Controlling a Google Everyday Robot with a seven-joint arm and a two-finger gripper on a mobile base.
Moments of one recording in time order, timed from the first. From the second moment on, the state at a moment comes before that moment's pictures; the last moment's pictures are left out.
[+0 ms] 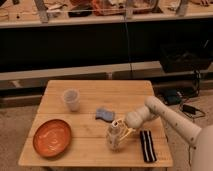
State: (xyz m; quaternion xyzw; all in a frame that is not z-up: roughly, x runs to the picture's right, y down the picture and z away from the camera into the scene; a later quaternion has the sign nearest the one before) arm 0.052 0.229 0.714 -0.41 -0.69 0.04 0.60
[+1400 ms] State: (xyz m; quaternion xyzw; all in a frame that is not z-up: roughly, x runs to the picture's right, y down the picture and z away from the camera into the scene) arm 0.048 0.233 0.720 -0.38 -0.71 0.03 0.60
